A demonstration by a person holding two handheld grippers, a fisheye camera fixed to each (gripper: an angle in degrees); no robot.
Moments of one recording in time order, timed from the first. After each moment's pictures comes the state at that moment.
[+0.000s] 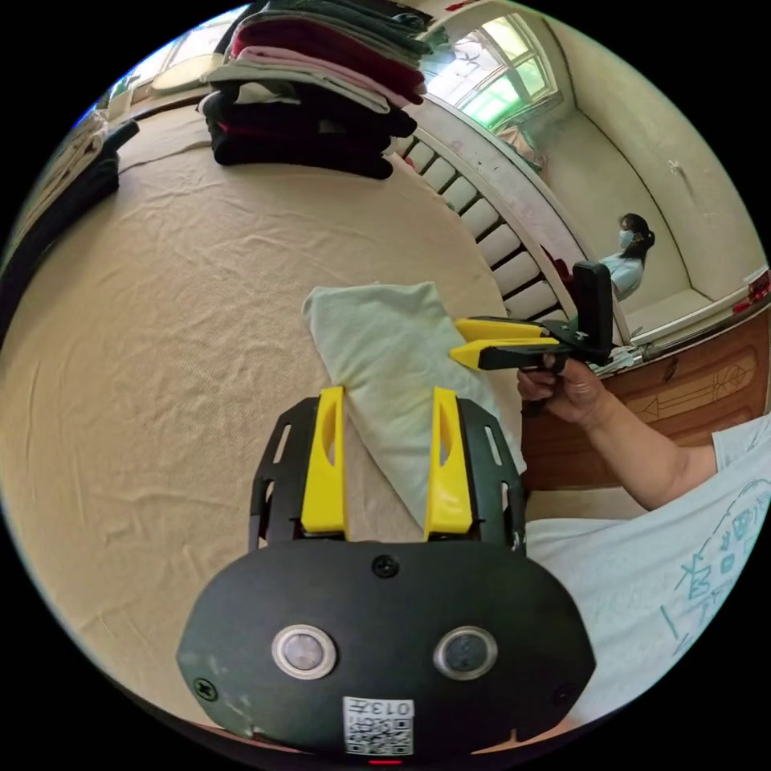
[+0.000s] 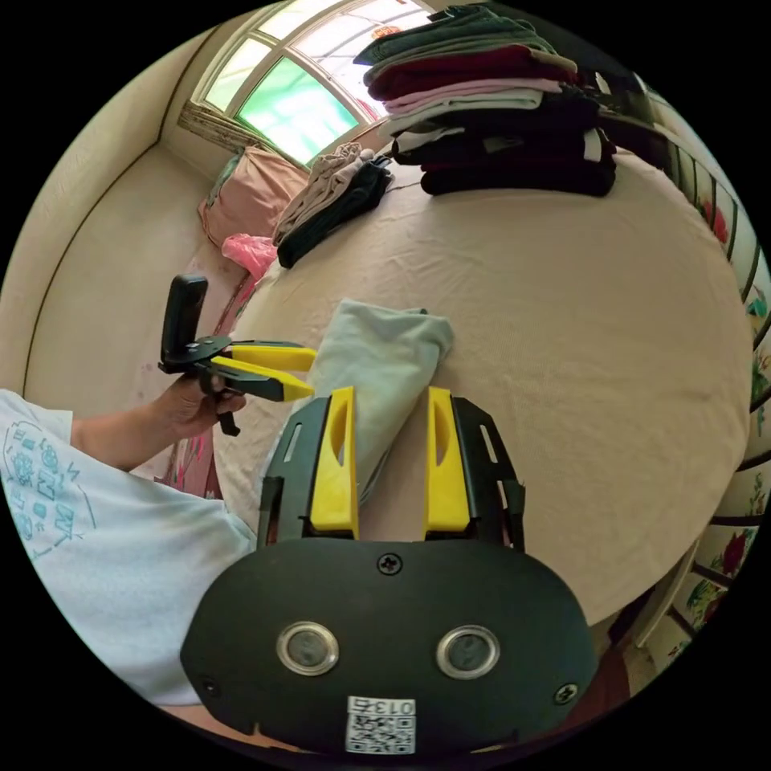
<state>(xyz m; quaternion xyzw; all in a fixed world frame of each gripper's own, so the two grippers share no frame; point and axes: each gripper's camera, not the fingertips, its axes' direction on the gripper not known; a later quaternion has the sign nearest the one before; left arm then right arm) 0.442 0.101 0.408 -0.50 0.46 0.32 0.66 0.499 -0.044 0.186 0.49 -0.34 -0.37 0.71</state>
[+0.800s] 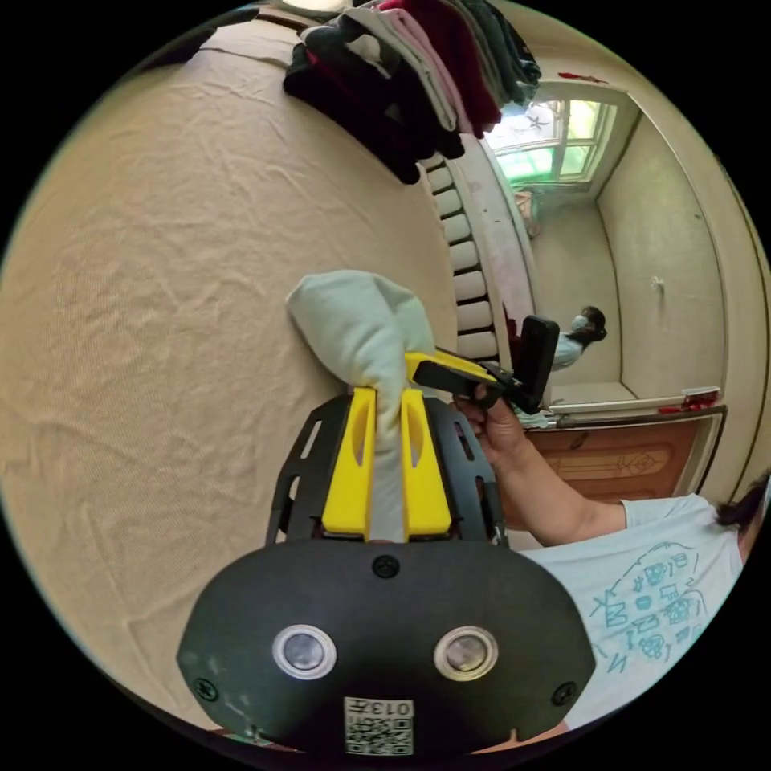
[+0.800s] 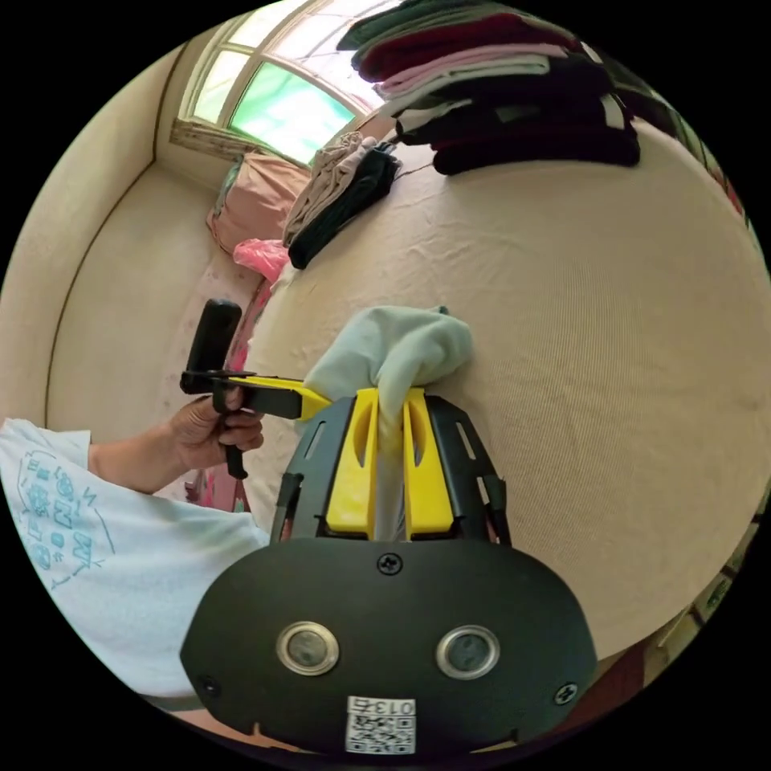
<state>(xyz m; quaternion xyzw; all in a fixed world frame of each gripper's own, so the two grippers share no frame) 0.375 0.088 0.468 -0.59 0.51 0.12 0.62 0.412 -0.112 0.330 0.46 -0.37 -0.38 0.71</state>
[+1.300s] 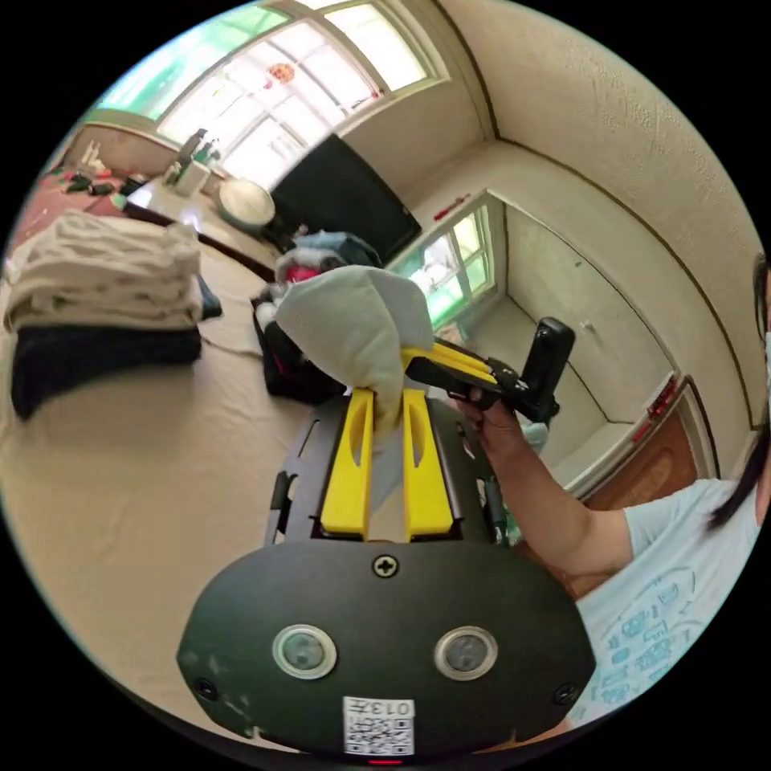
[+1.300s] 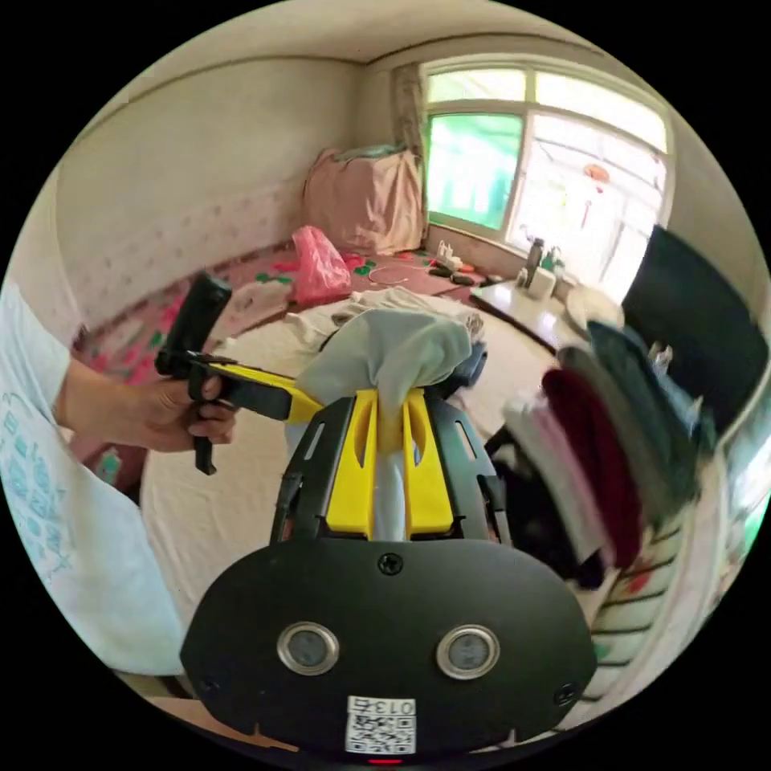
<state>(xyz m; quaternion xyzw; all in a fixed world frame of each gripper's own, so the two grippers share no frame) 0.277 -0.123 0.514 -0.28 0.60 0.04 0.74 0.156 0.022 0.227 0.68 -0.04 -0.50 0.53</state>
